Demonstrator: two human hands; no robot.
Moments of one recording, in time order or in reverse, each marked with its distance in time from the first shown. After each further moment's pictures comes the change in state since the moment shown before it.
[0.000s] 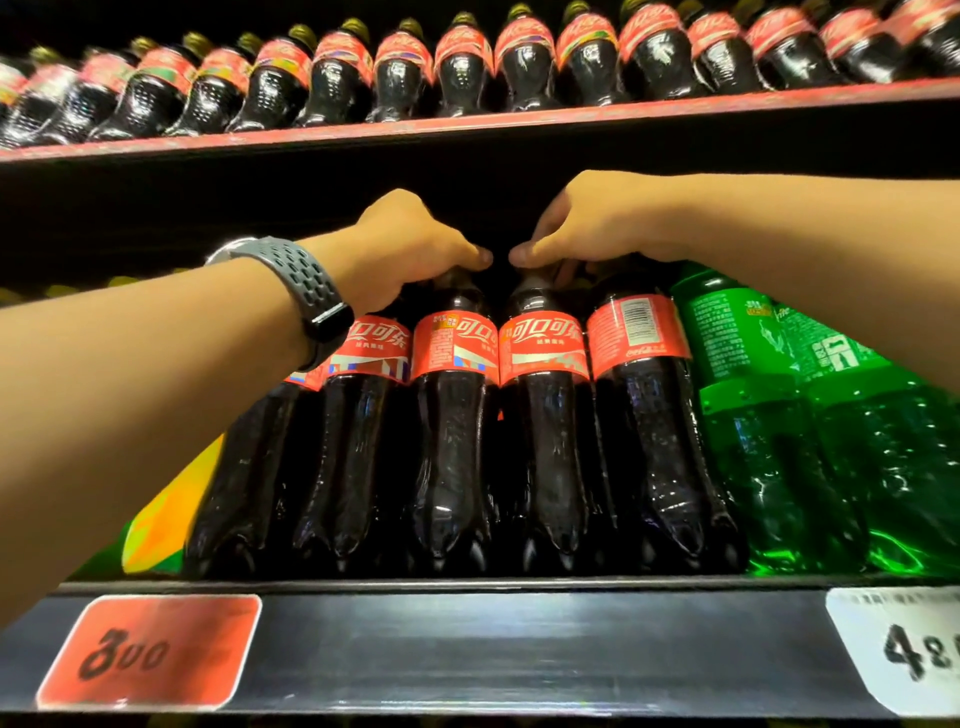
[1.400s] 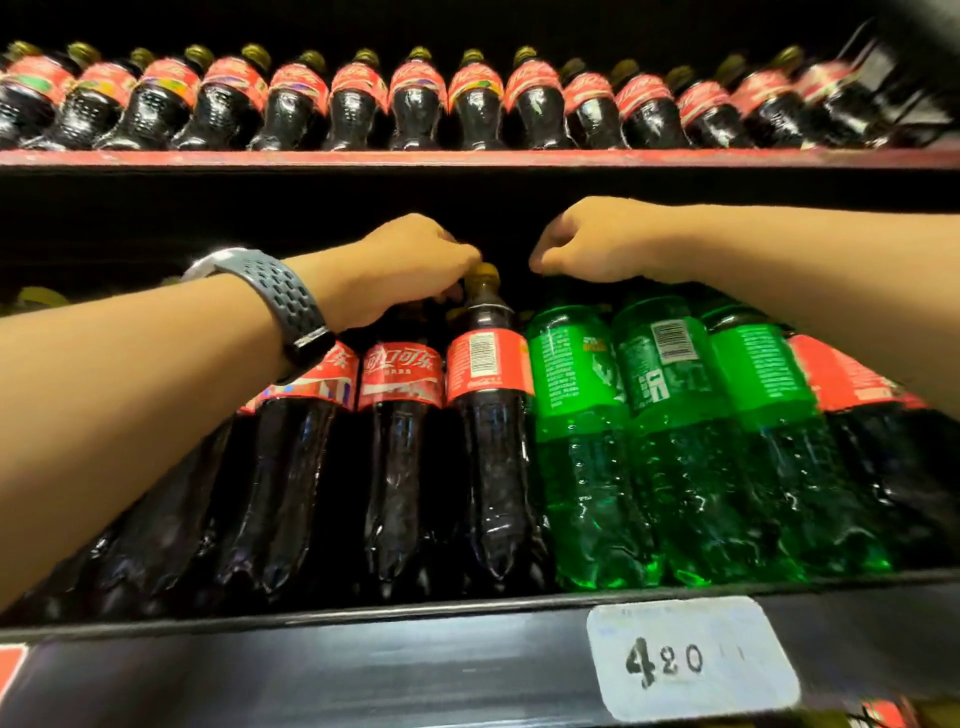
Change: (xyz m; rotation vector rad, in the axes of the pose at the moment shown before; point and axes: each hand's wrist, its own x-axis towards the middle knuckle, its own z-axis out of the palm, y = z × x) left_hand -0.002 0.066 0.068 0.030 -0.149 0.207; right_hand -0.047 0.068 -0.066 -0.259 0.089 0.067
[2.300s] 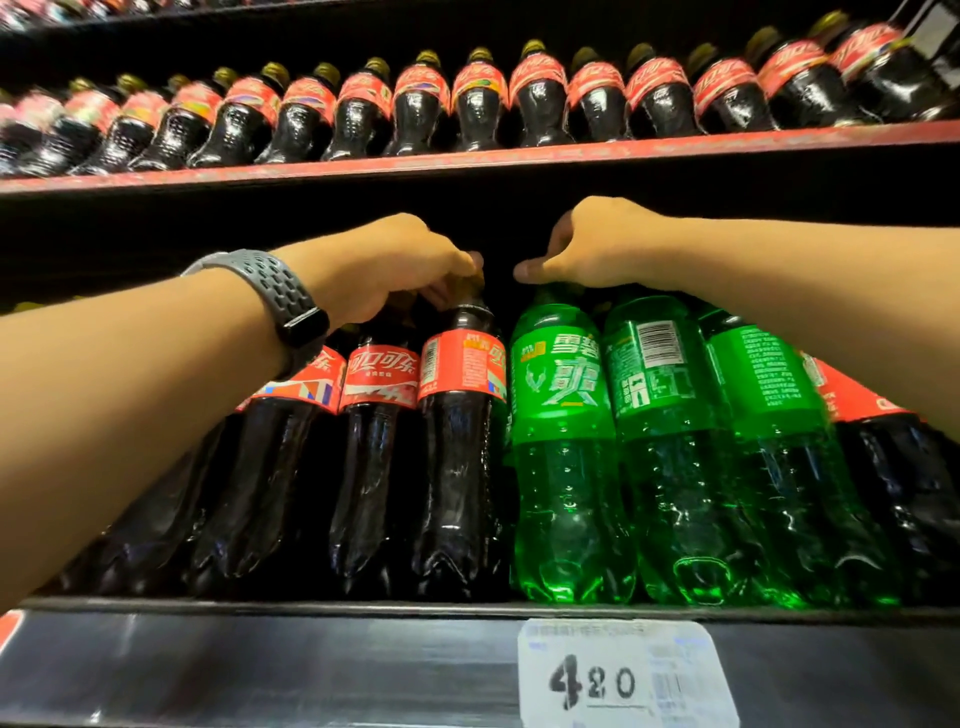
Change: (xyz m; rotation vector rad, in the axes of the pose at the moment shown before) left_hand -0.002 0.015 0.001 -0.122 -0.058 -0.180; right_hand 0.014 0.024 0.006 0.018 0.054 -0.062
